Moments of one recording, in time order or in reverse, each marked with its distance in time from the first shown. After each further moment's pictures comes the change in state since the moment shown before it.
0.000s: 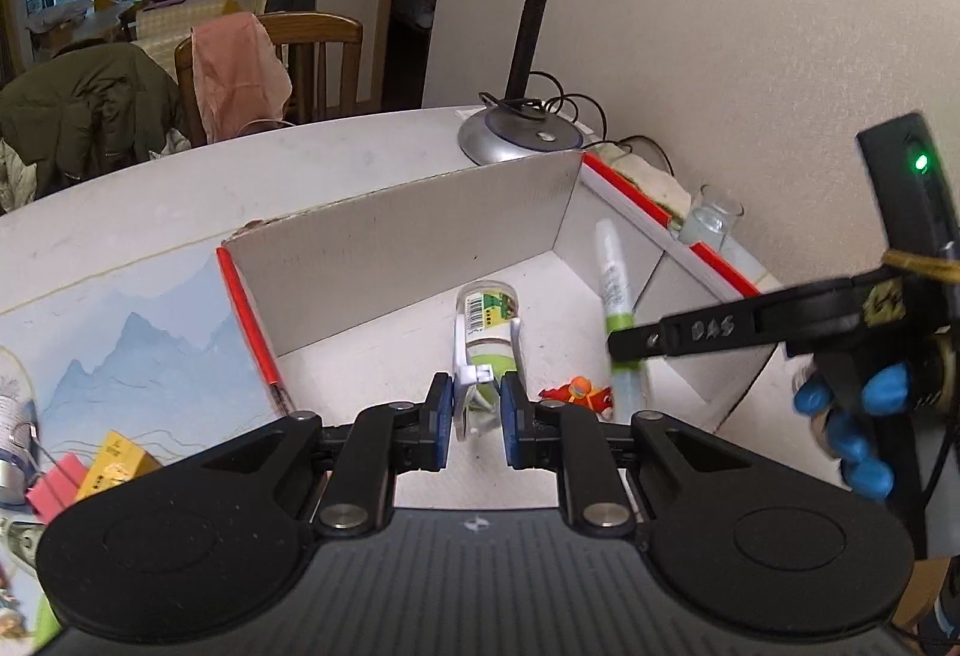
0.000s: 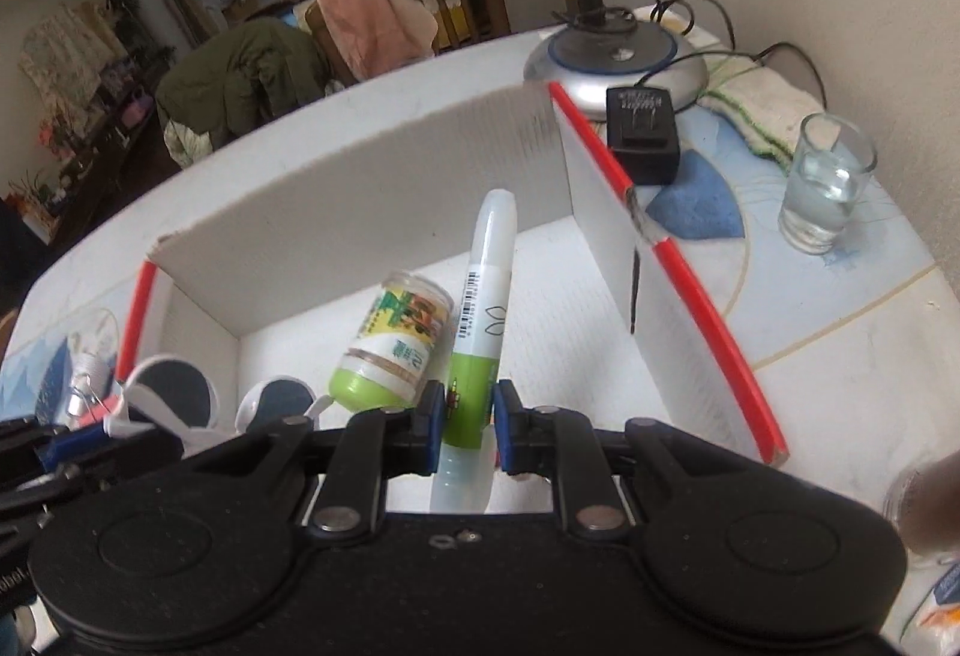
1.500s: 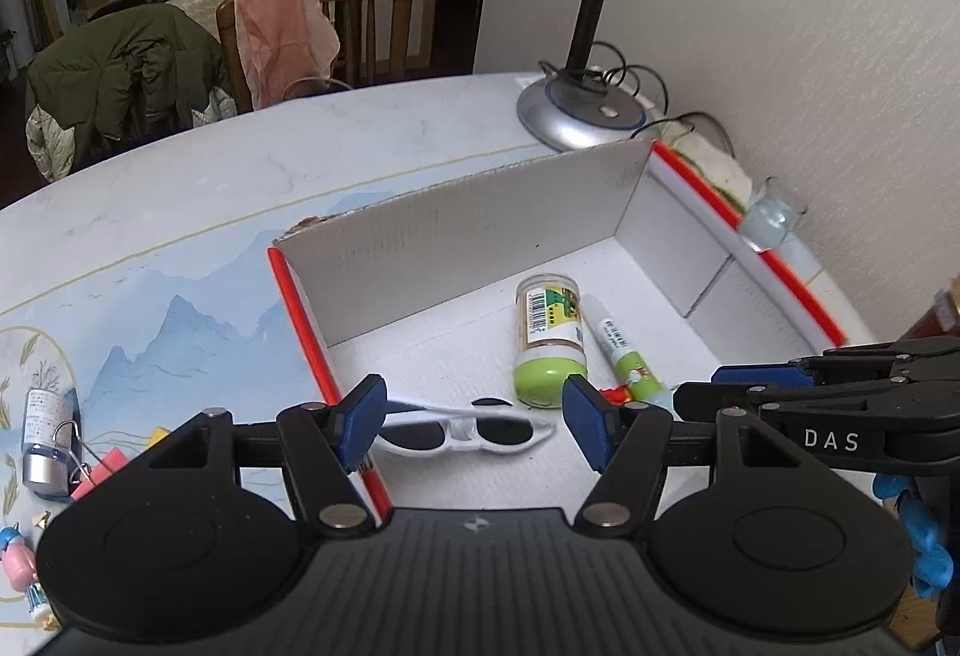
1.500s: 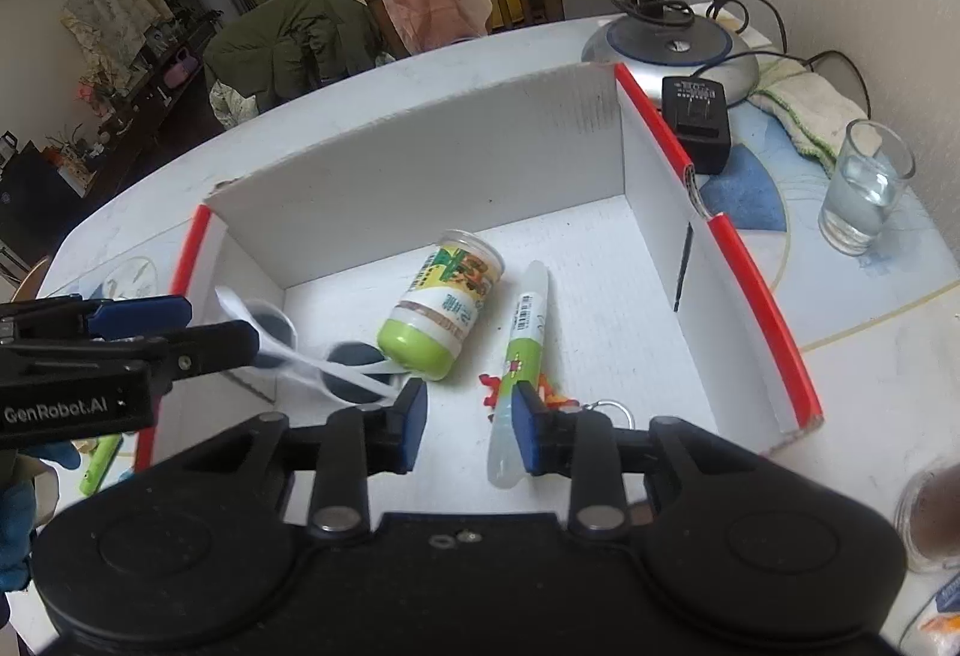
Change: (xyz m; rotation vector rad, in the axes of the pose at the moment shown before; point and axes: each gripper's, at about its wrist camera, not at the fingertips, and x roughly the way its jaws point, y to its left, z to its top) left arm 0.002 0.011 0.030 -0.038 0.100 0.093; right arm -0.025 0.016 -0.011 -0.075 0.015 0.063
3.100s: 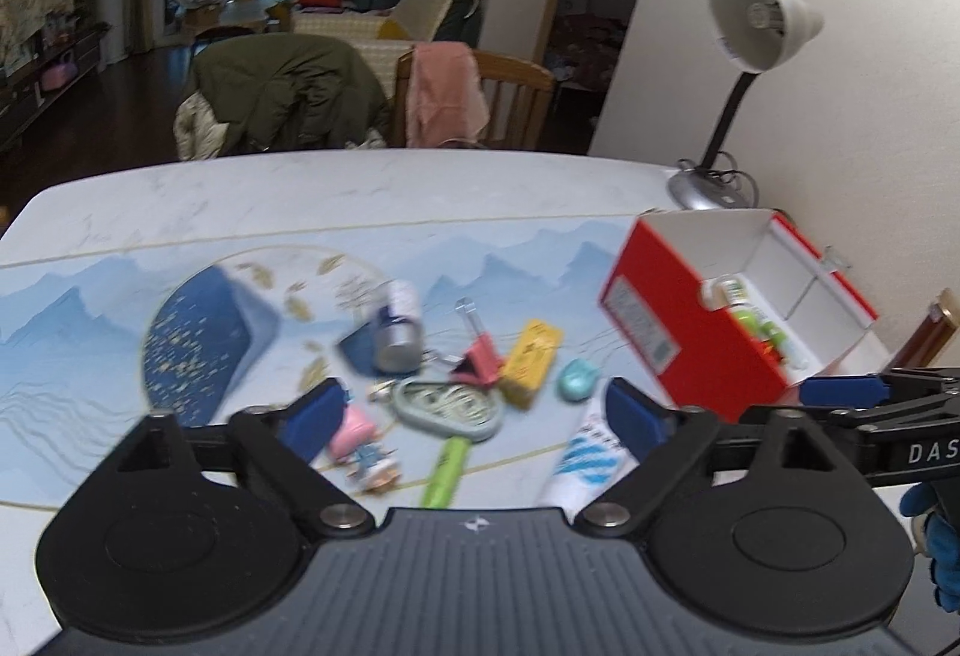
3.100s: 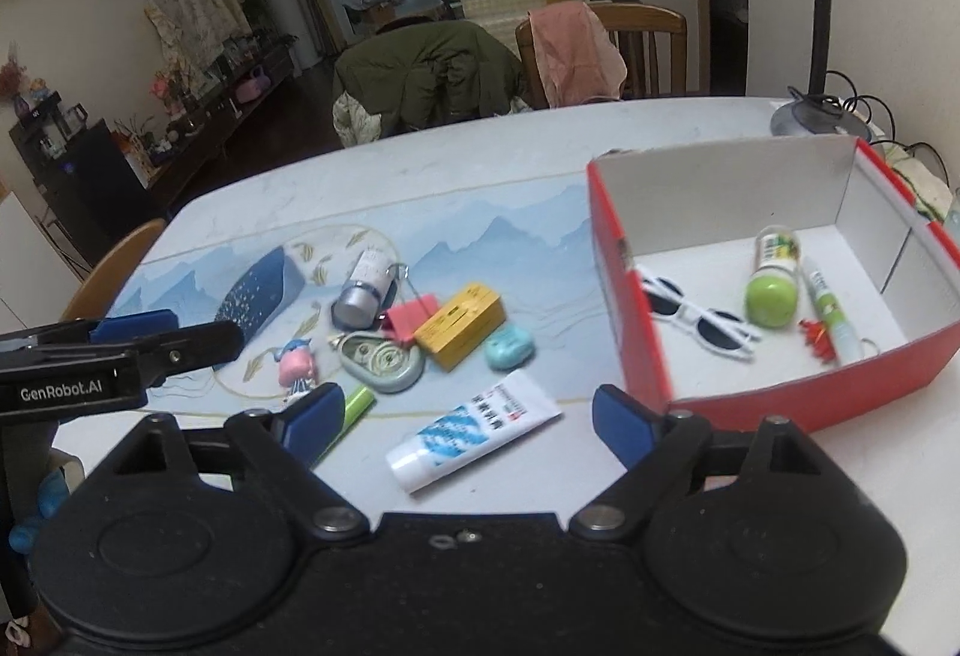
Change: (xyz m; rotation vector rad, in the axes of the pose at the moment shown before) left arm -0.159 0.216 -0.138 -0.149 -0.196 0.065; right arm -0.027 0.244 -0.089 -0.109 -0.123 0.019
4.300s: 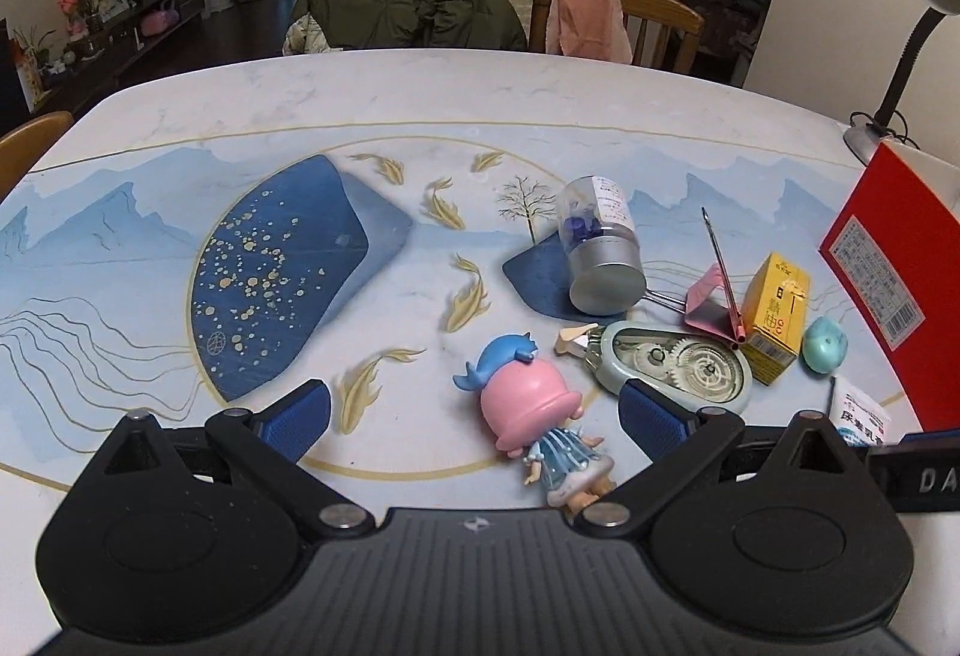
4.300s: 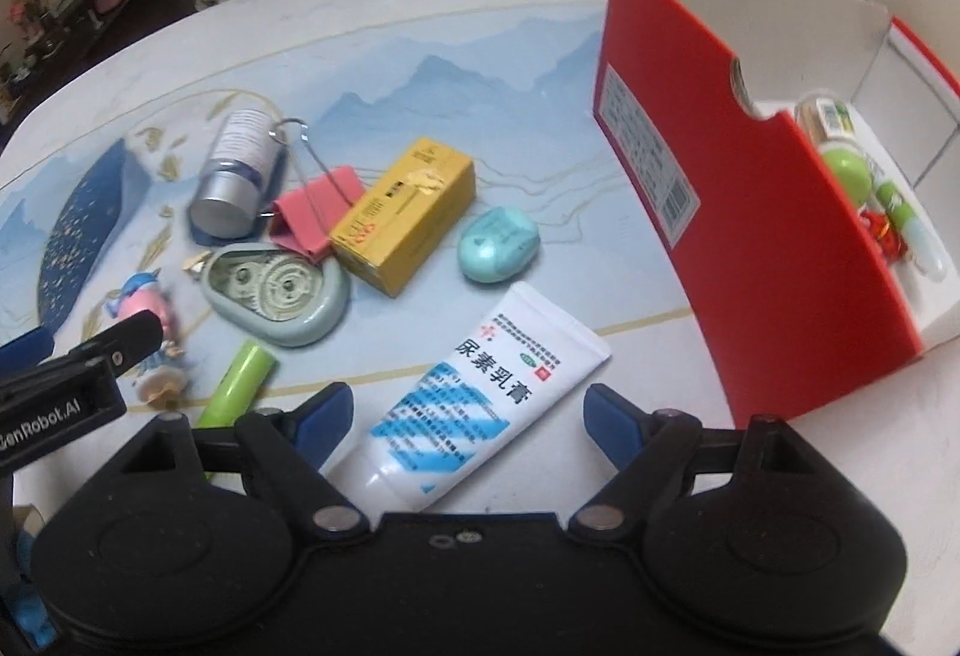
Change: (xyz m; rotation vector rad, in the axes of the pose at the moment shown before) left arm 0.112 0.063 -0.036 -0.080 0.081 0.225; right arm 0.147 0.028 -0.011 0.089 0.251 -0.264
